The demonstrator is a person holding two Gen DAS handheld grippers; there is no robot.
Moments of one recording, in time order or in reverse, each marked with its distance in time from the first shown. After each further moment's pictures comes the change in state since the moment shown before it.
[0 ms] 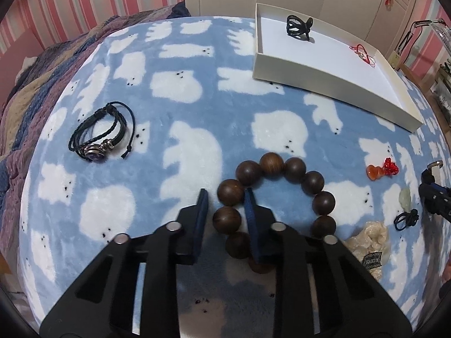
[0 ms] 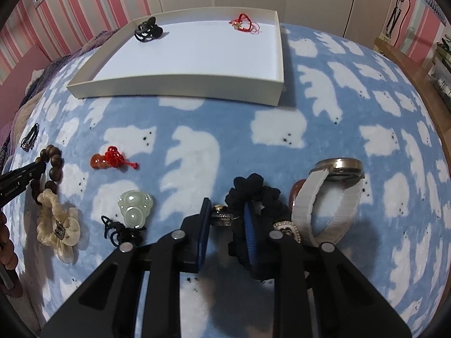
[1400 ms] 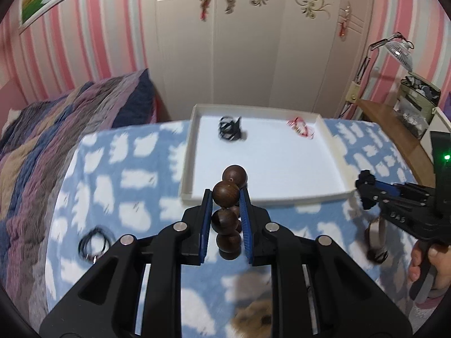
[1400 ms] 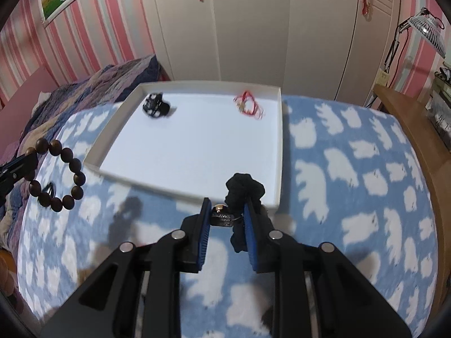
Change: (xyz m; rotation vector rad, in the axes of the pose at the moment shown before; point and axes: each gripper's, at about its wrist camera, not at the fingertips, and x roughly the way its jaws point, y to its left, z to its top) left arm -0.107 -0.084 0.095 0.134 -0.267 -0.116; right arm -0.047 0.005 0.097 0.003 -0.173 0.007
